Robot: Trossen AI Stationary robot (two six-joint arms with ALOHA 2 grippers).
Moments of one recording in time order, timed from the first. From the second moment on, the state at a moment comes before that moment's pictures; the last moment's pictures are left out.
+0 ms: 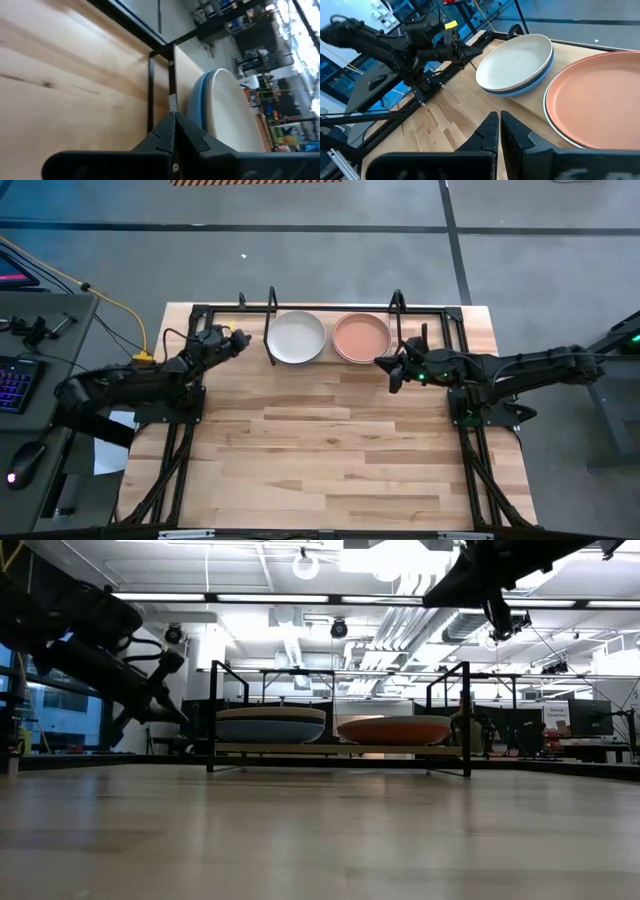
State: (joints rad) left arm 0.74 0.96 0.08 0.48 -0.11 -1.10; right arm 0.05 0.89 0.65 -0.09 0.41 0.70
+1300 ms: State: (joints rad) left arm 0.72 1.39 0.16 0.88 0.04 -1.23; right arm 0.05 0.92 0.65 -0.09 0.39 0.70
